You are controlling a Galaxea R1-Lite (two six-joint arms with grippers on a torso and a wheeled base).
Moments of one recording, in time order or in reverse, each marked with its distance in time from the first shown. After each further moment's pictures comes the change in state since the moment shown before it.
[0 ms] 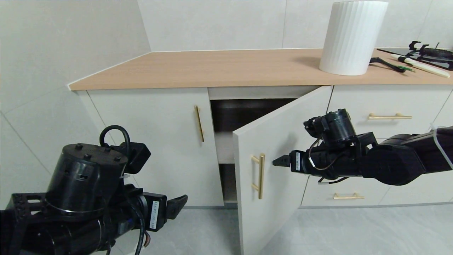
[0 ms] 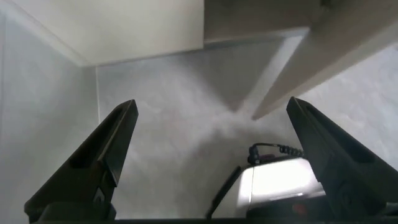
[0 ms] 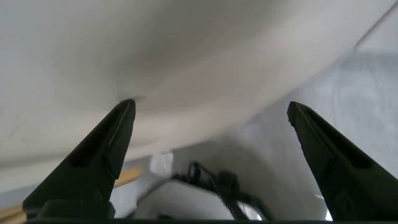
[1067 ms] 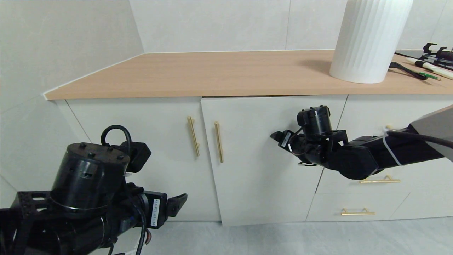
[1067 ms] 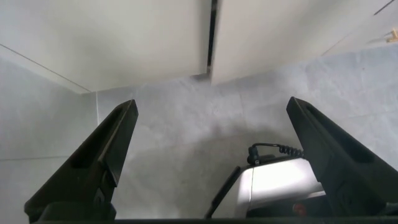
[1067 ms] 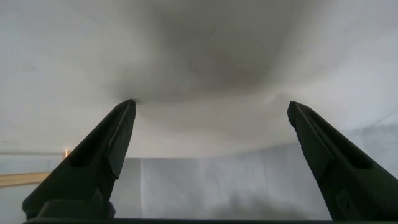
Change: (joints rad) left arm 0.000 0.014 0.000 -0.010 0.003 0.000; right arm 0.000 0.170 -0.152 -0.231 -0.299 0.265
